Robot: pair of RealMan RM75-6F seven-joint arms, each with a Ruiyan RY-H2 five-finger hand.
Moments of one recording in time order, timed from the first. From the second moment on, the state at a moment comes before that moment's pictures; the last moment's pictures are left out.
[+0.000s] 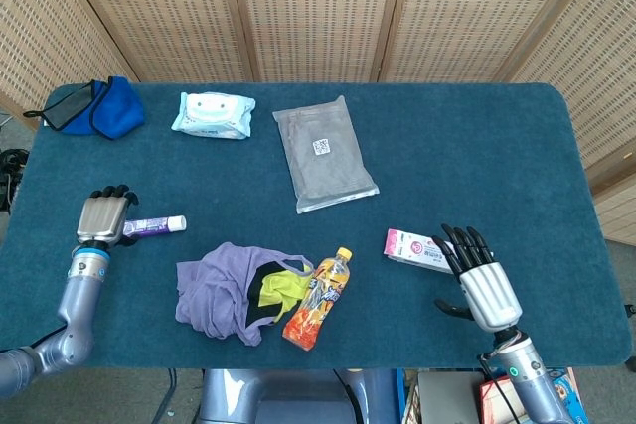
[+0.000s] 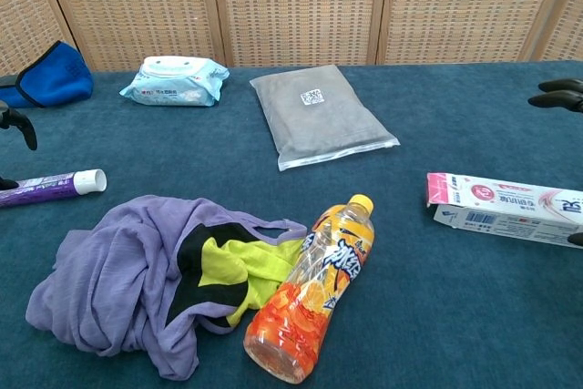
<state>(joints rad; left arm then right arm) -0.58 -1.43 -0.19 -1.36 0.75 0.98 0.65 0.26 -1.47 0.00 -1.35 -1.70 1.48 -0.02</state>
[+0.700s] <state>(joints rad) -0.61 -1.50 -0.15 -1.24 0.71 0.94 0.64 0.26 -1.47 0.00 -1.36 -1.70 1.48 -0.01</state>
